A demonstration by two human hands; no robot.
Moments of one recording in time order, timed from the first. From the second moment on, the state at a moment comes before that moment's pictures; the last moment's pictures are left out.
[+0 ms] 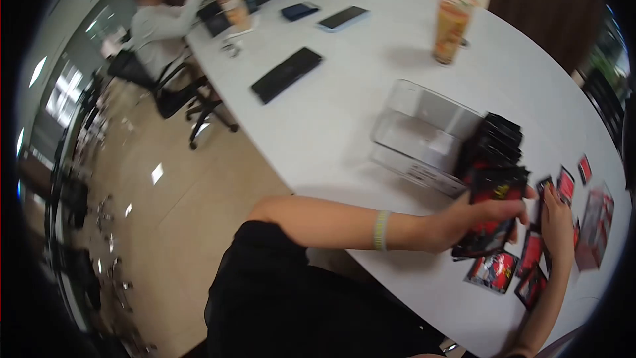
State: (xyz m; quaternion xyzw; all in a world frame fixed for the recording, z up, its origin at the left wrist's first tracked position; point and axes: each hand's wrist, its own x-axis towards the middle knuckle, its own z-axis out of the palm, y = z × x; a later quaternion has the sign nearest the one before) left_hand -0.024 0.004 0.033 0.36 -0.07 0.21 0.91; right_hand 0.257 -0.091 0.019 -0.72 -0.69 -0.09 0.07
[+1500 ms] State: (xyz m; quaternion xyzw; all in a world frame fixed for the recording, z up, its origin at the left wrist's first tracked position) left_hand -0.023 -0.024 0.025 0.67 -0.06 0.26 0.70; right_hand 0.119 -0.122 0.030 -0.44 -0.78 -0.32 0.30
